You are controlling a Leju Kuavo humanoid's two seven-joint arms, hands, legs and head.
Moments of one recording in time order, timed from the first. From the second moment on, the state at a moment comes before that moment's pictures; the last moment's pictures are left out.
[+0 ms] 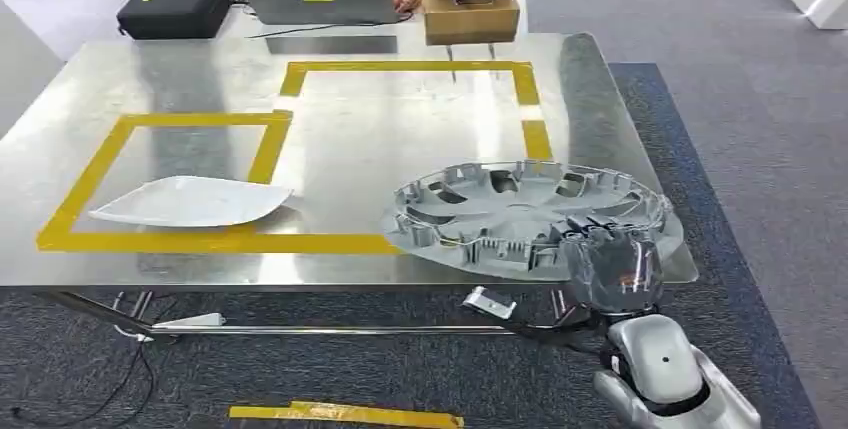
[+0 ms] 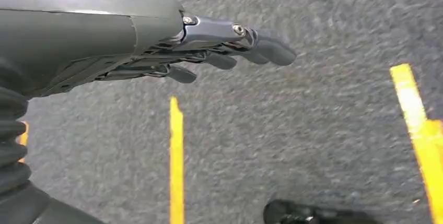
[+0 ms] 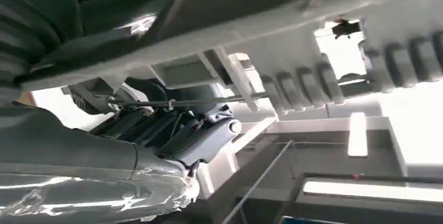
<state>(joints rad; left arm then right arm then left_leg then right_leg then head) -0.11 0.06 -1.56 0.00 1.37 0.22 -0.24 -0.09 -0.16 0.42 -1.67 1.47 -0.41 0.19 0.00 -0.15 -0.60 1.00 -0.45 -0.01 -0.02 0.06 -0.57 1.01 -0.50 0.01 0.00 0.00</state>
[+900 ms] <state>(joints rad) -0.11 0.06 -1.56 0.00 1.41 0.22 -0.23 -0.10 -0.17 0.26 -1.51 1.28 -0.27 0.28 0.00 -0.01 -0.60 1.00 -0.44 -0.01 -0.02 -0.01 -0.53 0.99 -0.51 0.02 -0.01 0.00</state>
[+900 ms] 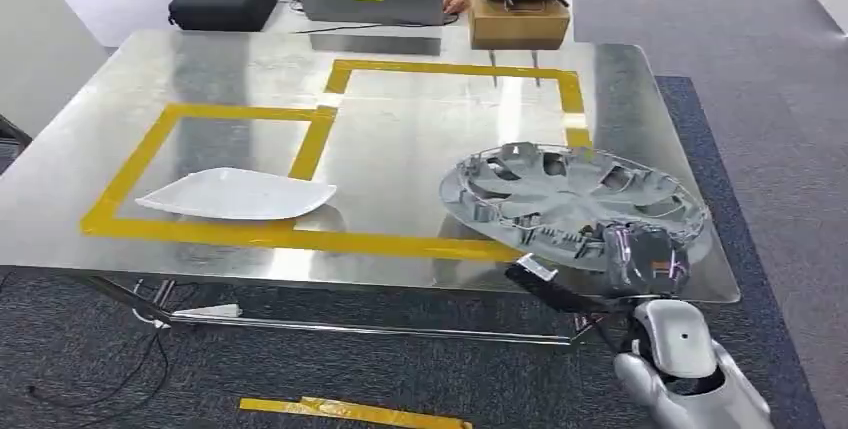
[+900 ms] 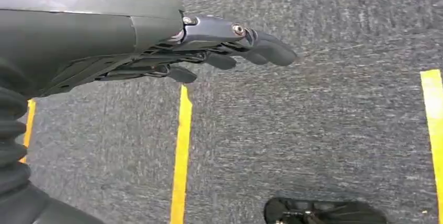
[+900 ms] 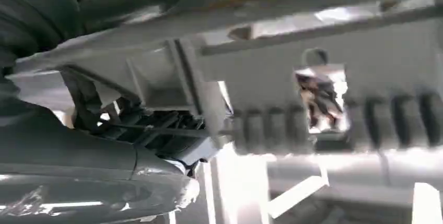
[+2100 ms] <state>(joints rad) -0.11 0.09 -1.56 0.00 1.52 0.26 -0.19 -0.30 -0.17 0.07 -1.08 1.32 -0.23 0.31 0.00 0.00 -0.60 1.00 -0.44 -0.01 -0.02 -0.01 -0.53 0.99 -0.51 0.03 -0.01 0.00</state>
